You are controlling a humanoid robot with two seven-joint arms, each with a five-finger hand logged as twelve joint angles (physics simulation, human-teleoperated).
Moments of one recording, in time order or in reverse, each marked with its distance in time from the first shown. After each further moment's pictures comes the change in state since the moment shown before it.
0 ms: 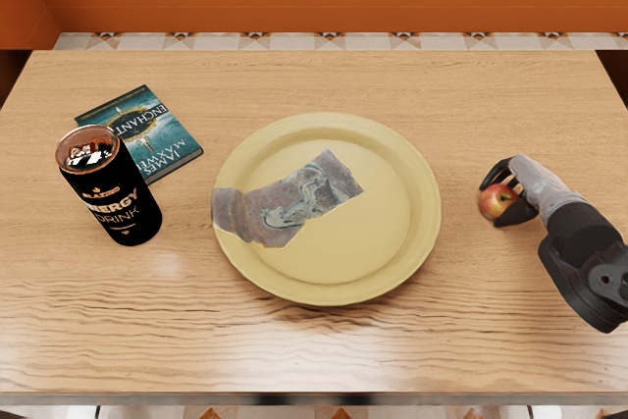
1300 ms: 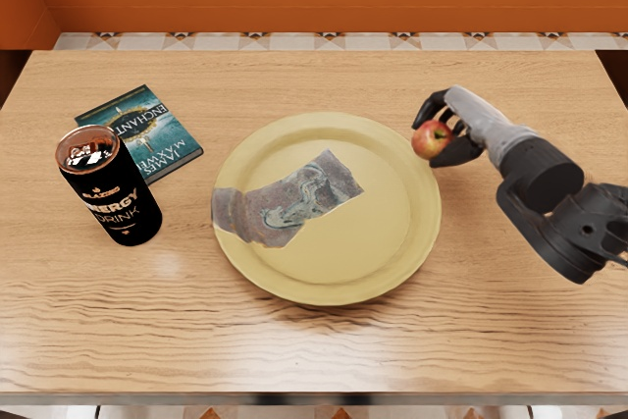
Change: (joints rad) left arm 0.080 0.000 -0.005 0.000 0.000 0.000 0.000; right arm 0.200 0.056 0.052 0.129 0.021 0.078 -0.001
